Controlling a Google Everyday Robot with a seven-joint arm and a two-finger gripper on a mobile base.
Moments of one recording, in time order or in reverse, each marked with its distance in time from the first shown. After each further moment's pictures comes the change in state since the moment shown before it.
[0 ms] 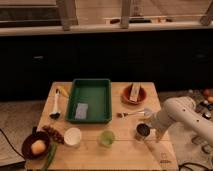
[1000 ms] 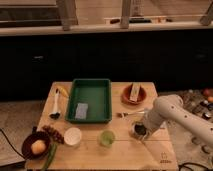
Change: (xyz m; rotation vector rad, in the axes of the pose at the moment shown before) arm -0.025 -0.014 0.023 -0.058 -0.057 -0.066
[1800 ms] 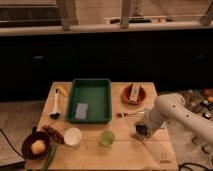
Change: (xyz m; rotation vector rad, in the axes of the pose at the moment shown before) arm 0.000 -0.004 -0.013 0.007 0.006 -0.021
